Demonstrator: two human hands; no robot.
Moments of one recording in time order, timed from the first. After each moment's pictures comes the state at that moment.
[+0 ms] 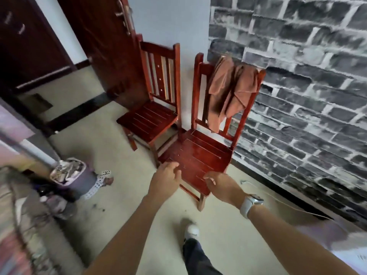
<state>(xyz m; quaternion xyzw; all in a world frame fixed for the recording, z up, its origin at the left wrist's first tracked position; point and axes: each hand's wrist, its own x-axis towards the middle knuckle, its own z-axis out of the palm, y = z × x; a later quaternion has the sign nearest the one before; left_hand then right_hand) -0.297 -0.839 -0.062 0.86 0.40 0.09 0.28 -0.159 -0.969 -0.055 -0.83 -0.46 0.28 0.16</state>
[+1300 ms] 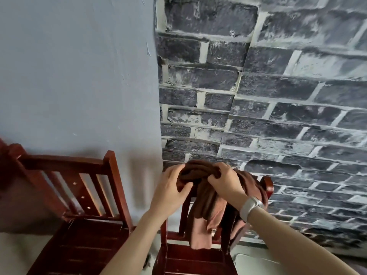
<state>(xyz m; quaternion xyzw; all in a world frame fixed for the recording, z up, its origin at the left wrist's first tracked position) 0.134 -0.446 0.021 0.90 0.02 0.18 0.40 0.200 -0.606 0.054 -0.94 -0.09 0.01 0.34</state>
